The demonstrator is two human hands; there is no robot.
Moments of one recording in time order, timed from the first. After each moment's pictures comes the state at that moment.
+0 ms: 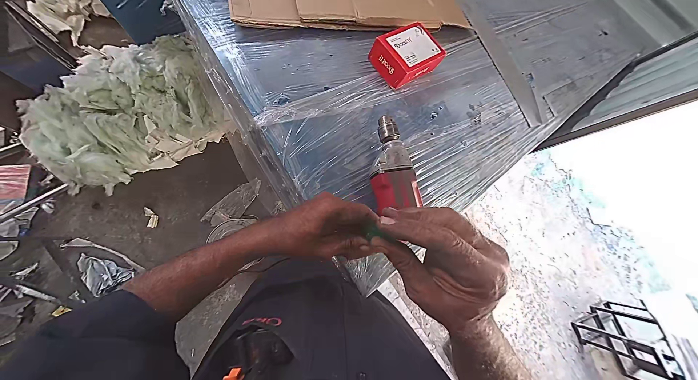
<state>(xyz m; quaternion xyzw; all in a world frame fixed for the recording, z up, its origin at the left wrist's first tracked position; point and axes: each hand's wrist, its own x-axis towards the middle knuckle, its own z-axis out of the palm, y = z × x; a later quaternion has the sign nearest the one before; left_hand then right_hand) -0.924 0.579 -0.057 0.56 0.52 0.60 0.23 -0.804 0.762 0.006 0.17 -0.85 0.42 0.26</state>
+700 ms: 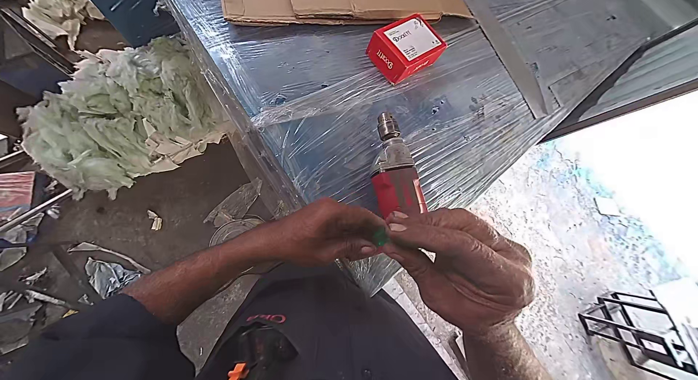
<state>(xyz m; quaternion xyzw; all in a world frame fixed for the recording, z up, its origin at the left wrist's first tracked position) -0.923 0.580 -0.056 0.55 0.49 0.62 0.26 -0.803 0.771 0.013 0.19 -0.84 0.45 0.24</state>
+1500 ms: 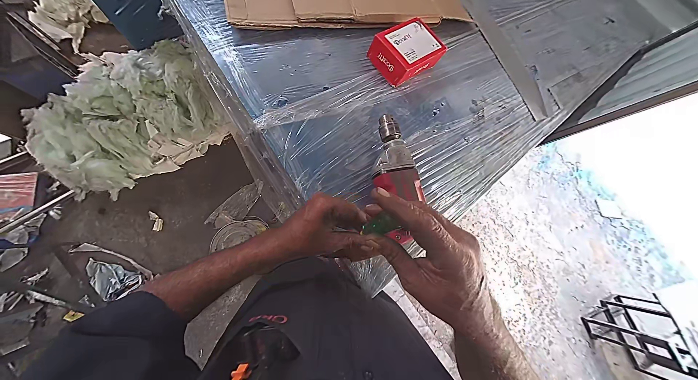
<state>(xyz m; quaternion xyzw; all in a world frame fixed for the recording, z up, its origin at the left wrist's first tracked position) -0.916 0.584 -0.091 0.47 0.59 0.63 0.20 -0.808 0.765 0.005 0.15 -0.90 0.39 0.14</state>
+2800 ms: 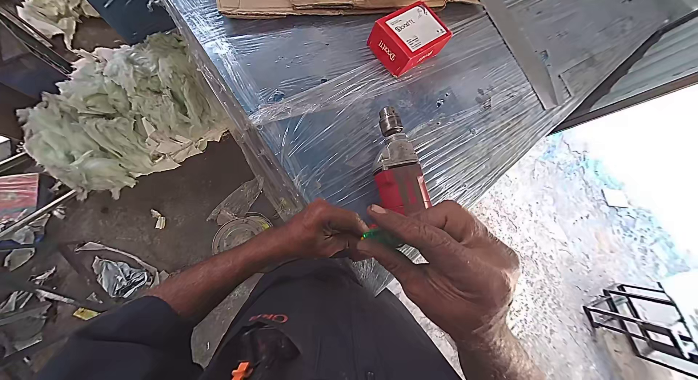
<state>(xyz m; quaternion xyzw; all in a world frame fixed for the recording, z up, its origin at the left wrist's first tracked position) -0.917 0.584 -0.106 0.53 0.54 0.63 0.16 -0.806 0.753 0.010 0.11 -0.90 0.34 0.26</state>
